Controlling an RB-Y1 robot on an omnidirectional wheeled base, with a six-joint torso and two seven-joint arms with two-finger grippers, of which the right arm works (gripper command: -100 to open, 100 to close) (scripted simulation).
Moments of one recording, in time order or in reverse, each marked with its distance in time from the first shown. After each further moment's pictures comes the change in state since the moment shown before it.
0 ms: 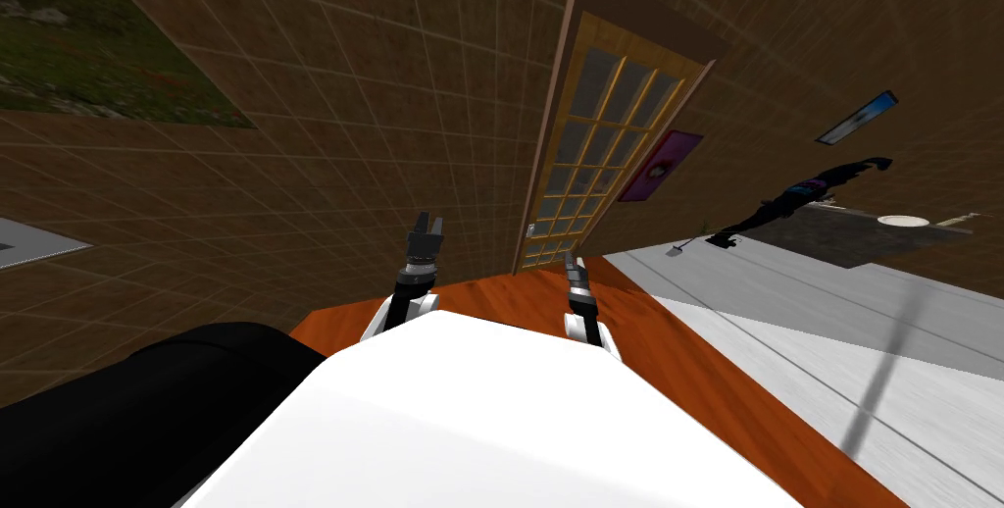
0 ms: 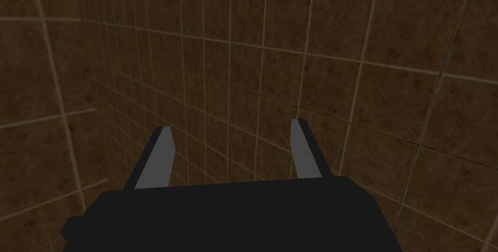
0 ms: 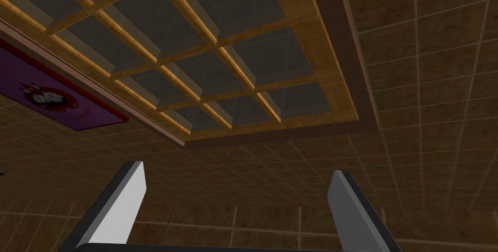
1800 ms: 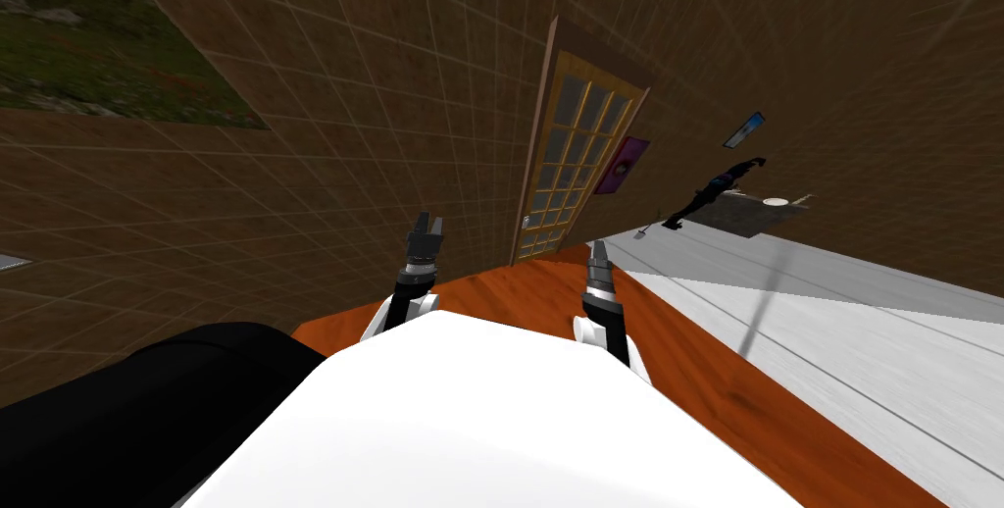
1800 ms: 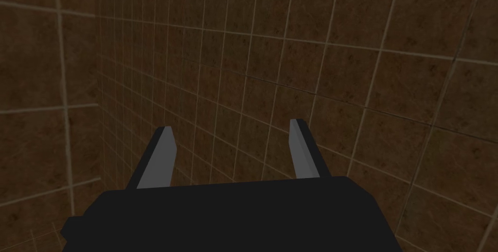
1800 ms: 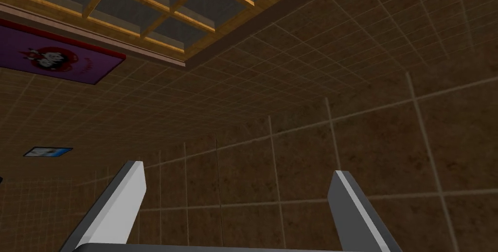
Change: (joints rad) arm 0.177 0.028 0.039 -0.460 -0.107 0.110 -0.325
